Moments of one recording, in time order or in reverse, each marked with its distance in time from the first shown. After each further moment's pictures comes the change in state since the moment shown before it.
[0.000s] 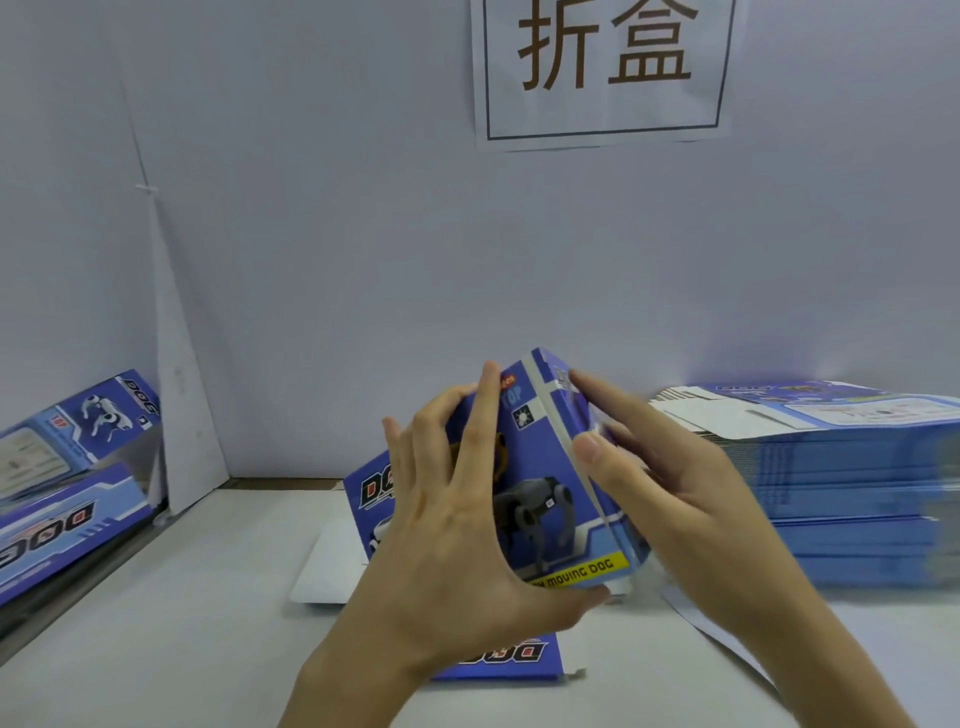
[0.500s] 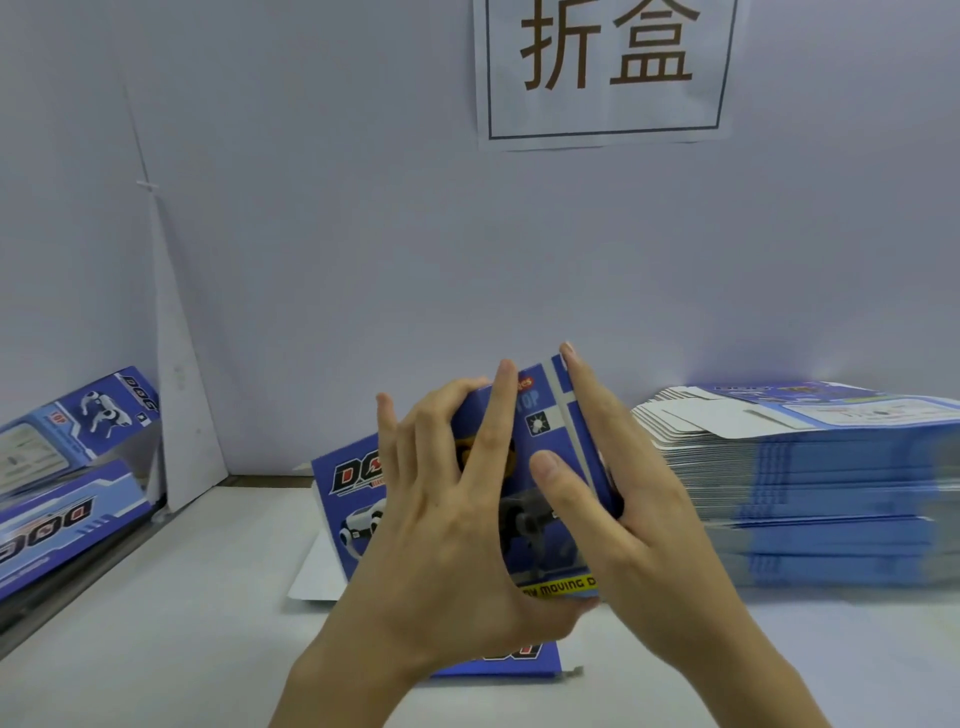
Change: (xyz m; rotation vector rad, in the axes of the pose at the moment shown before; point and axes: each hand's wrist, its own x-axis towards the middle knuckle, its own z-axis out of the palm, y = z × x) left_hand 0.003 -0.001 -0.001 0.315 0.078 0.148; right_hand -0.005 0.002 0.031 -0.177 0.068 -0.125
